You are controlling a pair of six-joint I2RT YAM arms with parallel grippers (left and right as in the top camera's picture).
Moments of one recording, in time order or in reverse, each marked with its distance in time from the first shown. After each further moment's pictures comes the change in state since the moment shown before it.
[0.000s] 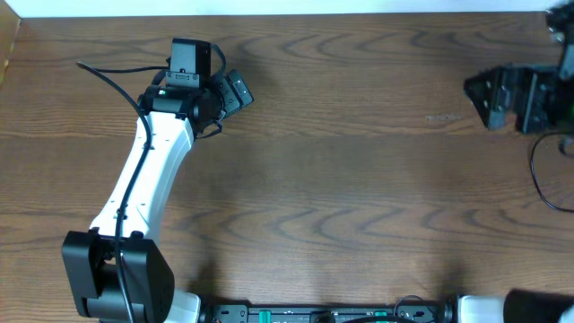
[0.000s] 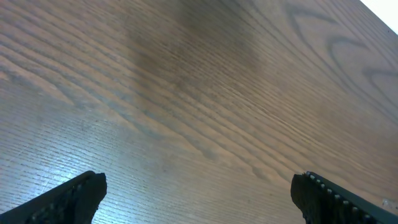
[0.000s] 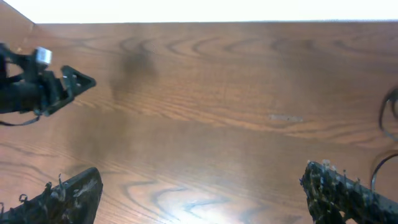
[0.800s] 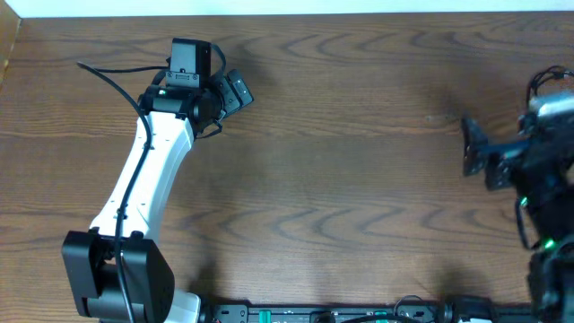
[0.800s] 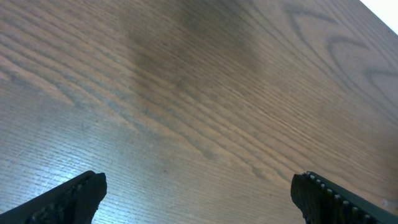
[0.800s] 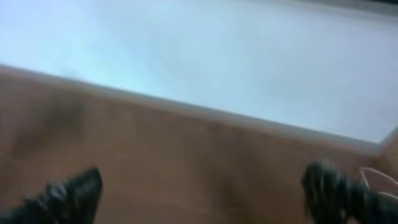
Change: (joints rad) left arm 0.000 0.000 0.000 0.000 0.000 0.000; right arm -0.004 -0.816 -1.429 1.208 0.142 -0.132
